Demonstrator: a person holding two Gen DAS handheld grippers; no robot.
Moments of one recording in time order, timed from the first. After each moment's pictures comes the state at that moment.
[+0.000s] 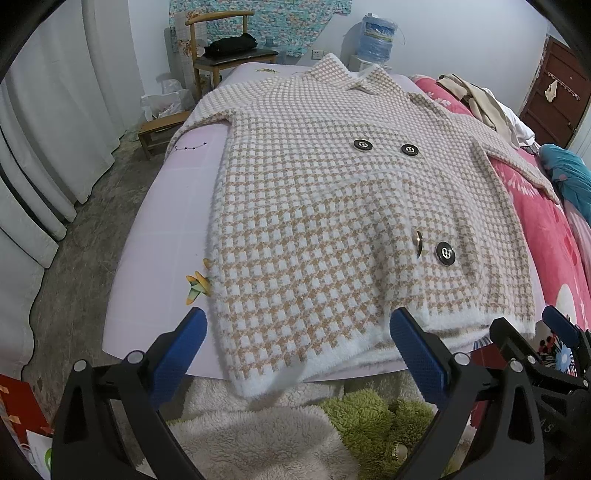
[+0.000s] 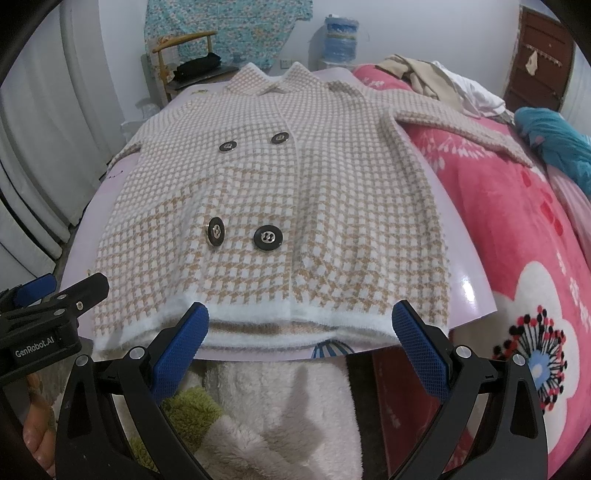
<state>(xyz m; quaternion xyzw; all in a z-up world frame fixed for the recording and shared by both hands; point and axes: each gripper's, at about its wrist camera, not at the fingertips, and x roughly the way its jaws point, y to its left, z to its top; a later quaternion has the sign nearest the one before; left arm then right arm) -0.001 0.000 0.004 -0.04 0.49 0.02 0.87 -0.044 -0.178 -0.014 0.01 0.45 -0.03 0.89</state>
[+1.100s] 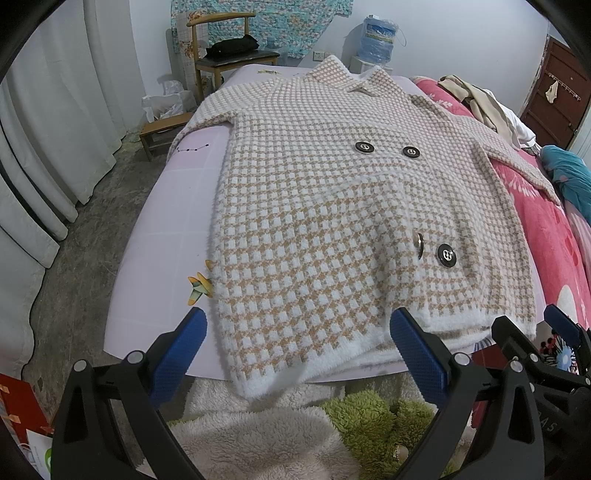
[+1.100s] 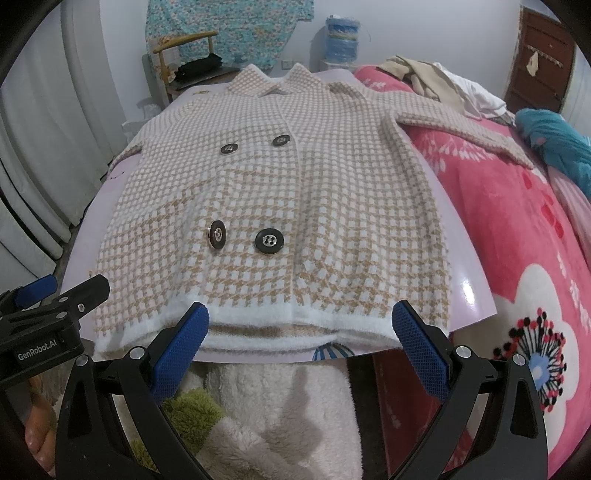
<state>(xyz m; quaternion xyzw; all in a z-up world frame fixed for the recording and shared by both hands) 0.001 0.005 0.006 -0.04 0.49 0.02 0.87 -0.041 -0.177 -0.010 0.01 0.45 -0.03 0.89</state>
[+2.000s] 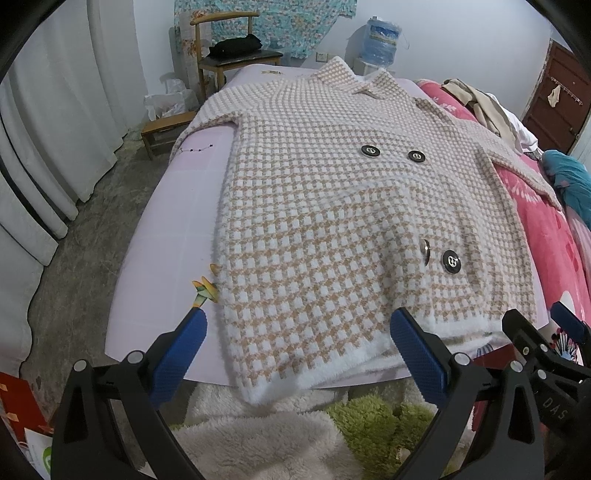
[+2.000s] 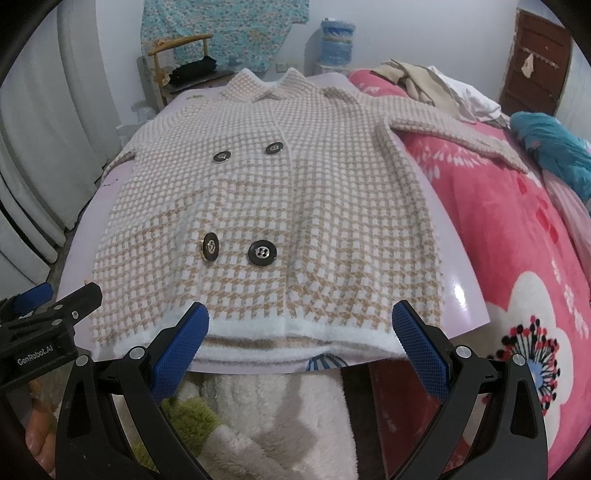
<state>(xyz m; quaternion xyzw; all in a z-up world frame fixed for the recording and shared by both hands) 0.008 0.013 0.007 -0.05 0.49 0.02 0.87 -0.034 -0.180 -0.005 0.00 0.45 -0.04 0.89</state>
